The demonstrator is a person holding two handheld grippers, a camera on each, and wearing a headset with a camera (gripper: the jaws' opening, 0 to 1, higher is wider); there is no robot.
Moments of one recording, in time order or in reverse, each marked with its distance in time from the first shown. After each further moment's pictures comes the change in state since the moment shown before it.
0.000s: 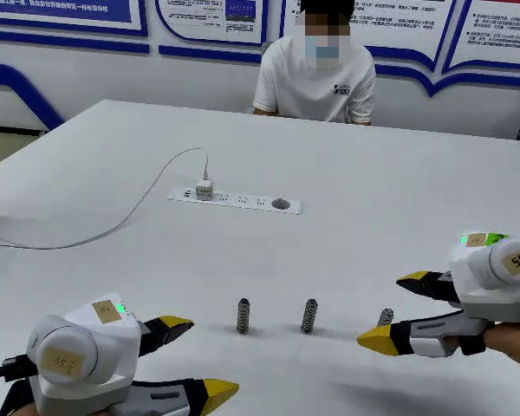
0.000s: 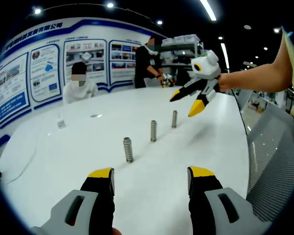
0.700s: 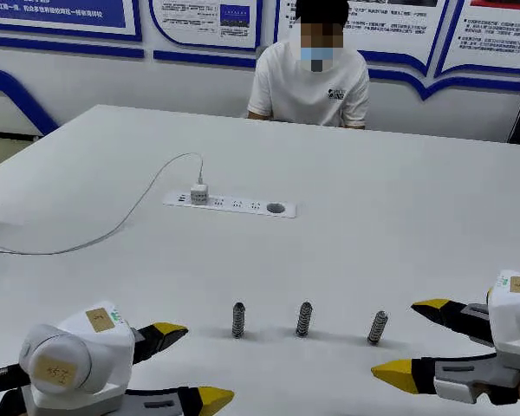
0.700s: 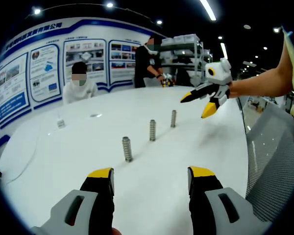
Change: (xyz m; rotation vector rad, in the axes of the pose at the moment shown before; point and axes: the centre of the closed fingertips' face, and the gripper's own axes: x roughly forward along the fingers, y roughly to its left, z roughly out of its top) left arm -0.001 -0.003 -0.001 0.002 0.002 0.000; right arm -0.026 0.018 -0.019 0.022 -0.098 -0.024
